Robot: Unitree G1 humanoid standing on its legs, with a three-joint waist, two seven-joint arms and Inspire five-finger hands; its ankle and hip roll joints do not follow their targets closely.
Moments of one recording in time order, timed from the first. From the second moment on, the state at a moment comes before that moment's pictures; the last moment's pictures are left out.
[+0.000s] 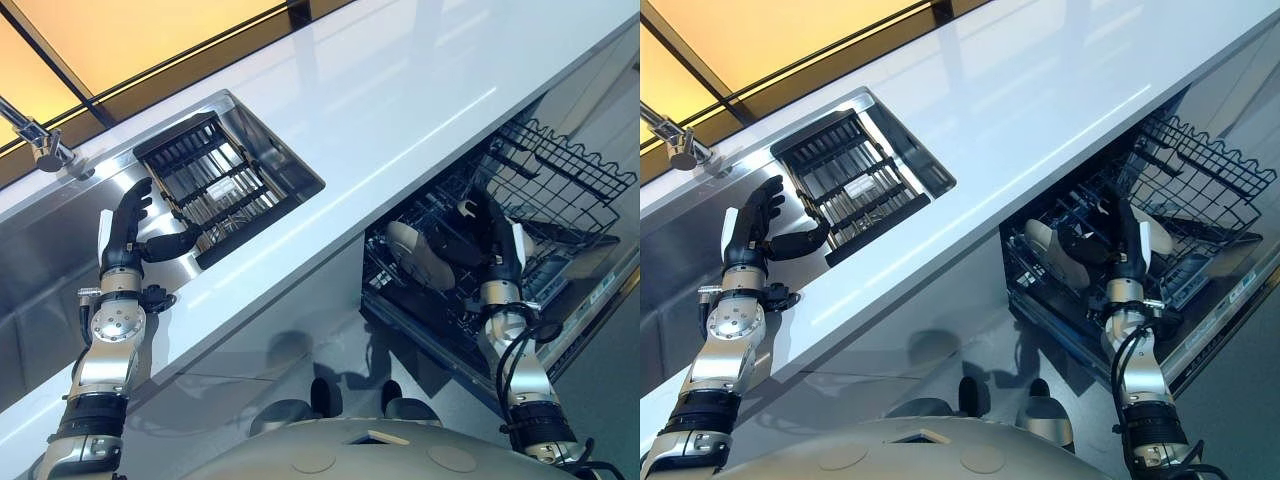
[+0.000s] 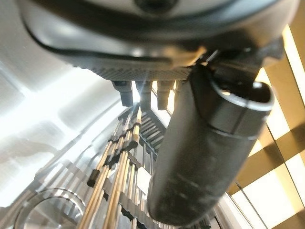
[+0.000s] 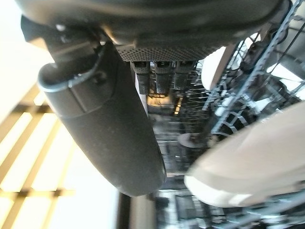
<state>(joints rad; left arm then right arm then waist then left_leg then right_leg) 0.06 0.52 0.13 0.20 -0.08 -0.11 0.21 0.10 -0.36 -0.04 0.15 0.28 -0.25 -0.18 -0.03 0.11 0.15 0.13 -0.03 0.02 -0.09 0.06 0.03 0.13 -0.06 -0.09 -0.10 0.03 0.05</state>
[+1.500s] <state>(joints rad) -0.09 0.62 0.04 0.29 -0.17 -0.10 0.20 -0.17 -0.55 -0.26 0.78 0.77 -0.31 -0.19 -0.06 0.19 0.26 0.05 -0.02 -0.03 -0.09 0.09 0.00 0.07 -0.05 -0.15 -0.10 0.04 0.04</state>
